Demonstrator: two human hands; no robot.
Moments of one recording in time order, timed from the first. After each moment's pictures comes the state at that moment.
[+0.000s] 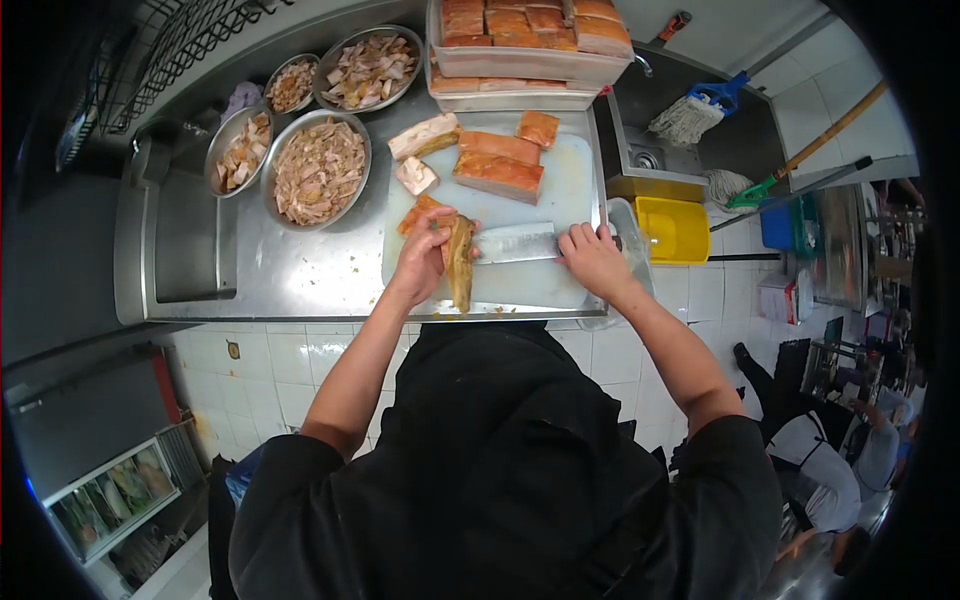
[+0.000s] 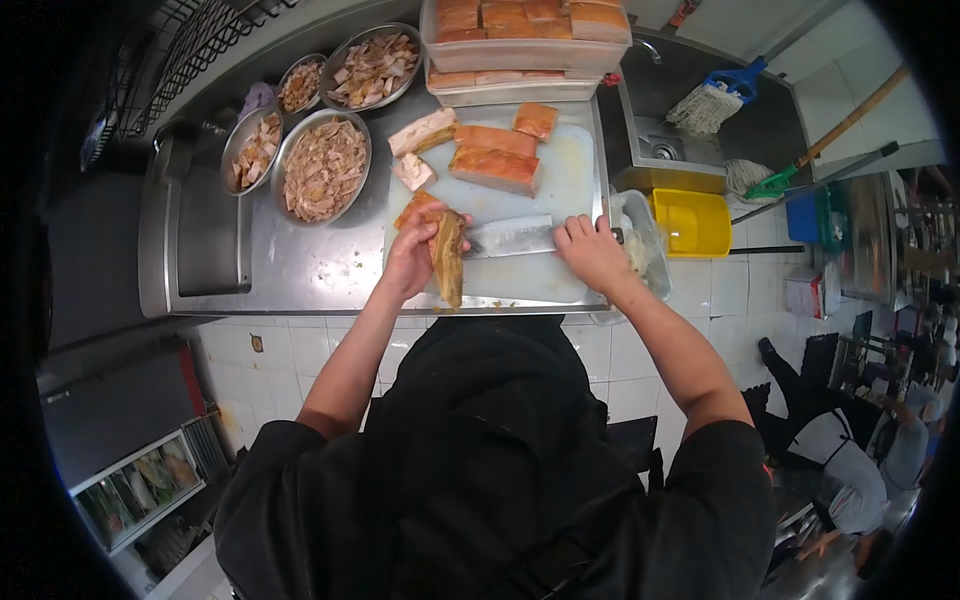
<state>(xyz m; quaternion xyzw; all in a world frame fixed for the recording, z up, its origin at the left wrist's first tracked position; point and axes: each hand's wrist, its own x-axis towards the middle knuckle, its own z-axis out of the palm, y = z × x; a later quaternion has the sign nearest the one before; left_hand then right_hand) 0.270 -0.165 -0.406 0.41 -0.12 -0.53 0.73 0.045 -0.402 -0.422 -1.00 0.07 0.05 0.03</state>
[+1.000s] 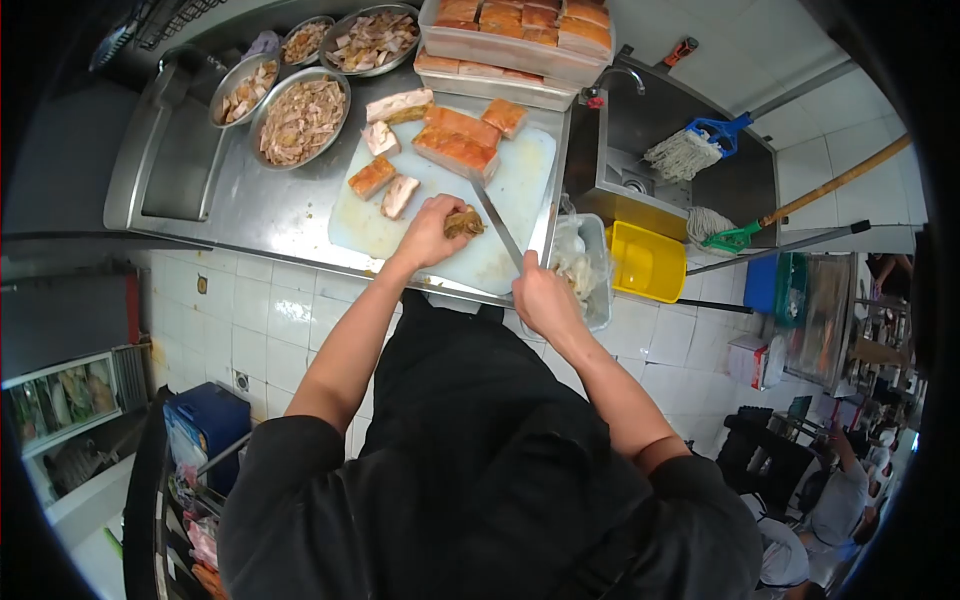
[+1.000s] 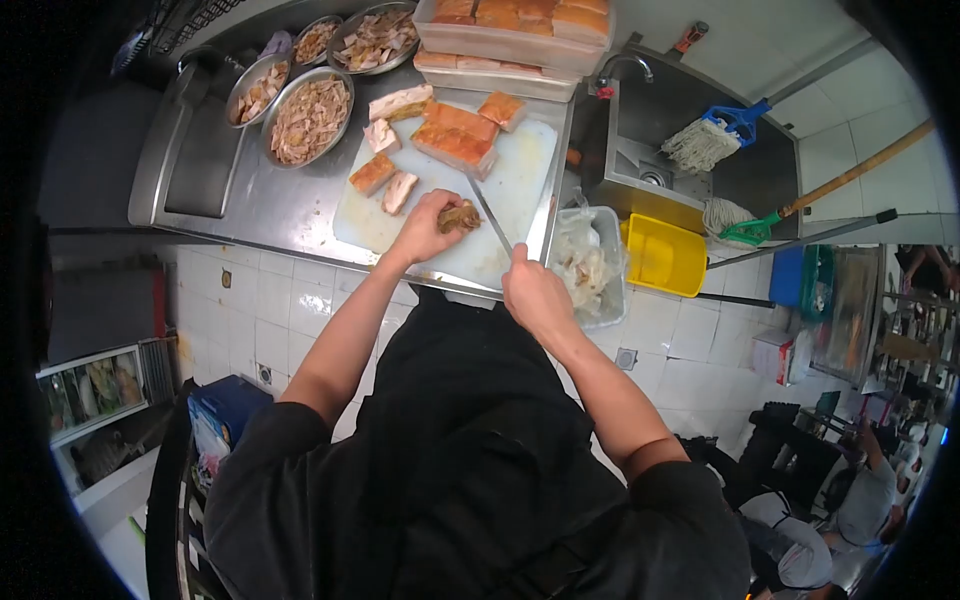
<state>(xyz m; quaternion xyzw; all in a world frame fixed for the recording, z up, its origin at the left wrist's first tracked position) 0.188 -0.234 -0.450 0.80 -0.39 -0.22 0.40 -0.017 -0.382 -0.367 -0.94 0.18 0.06 0.29</state>
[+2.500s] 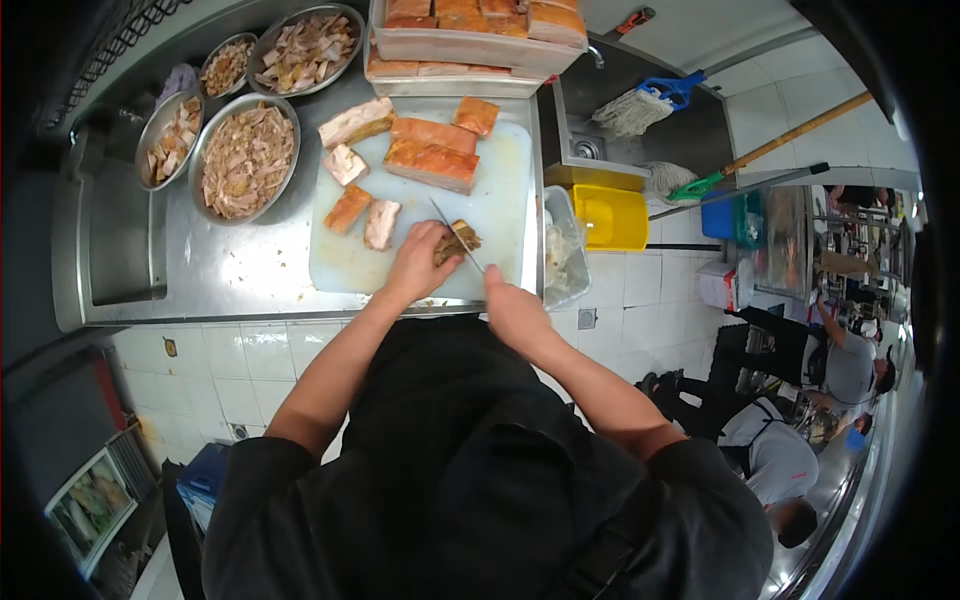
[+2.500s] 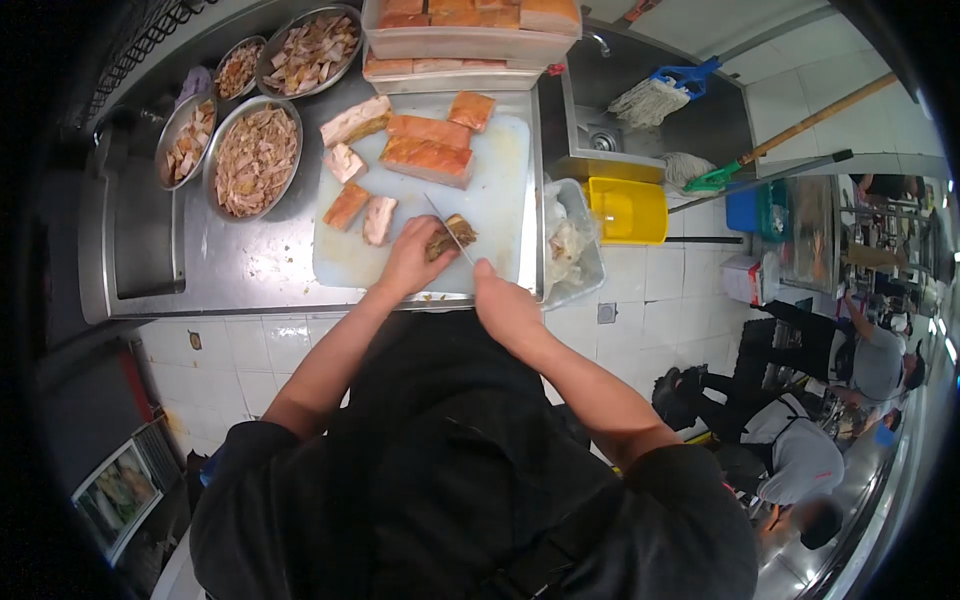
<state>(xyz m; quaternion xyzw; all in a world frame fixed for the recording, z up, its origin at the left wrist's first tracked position) 0.202 -0.220 -0.456 0.75 -0.48 -0.18 0.42 0.031 -0.317 -0.371 -0.90 0.29 0.19 0.25</state>
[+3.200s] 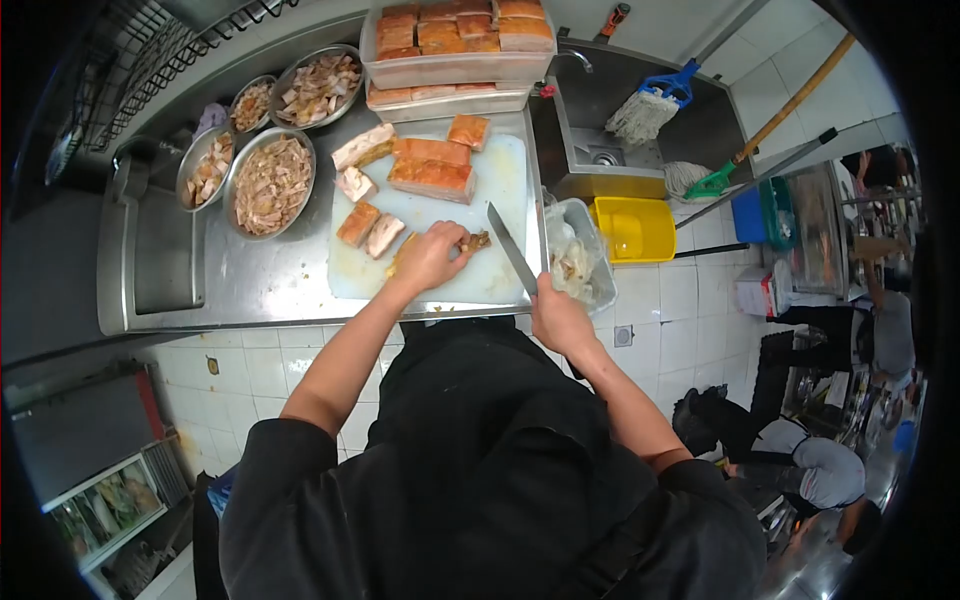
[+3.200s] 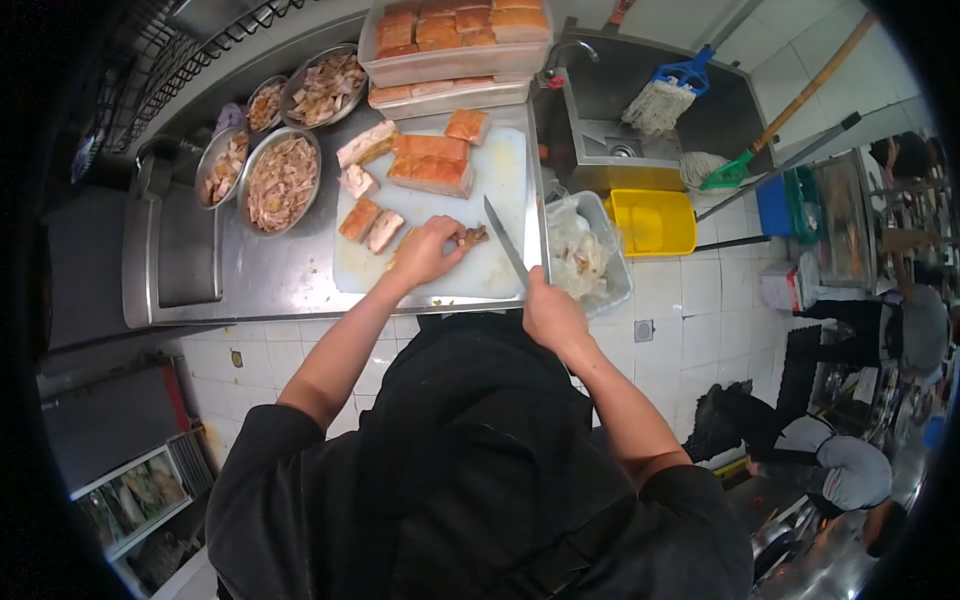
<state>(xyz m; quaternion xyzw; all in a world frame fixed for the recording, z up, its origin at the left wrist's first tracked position) 0.208 -0.247 -0.432 0.75 -0.56 -0.23 0.28 -0.042 -0.354 -0.381 -0.89 0.33 0.09 0.29</state>
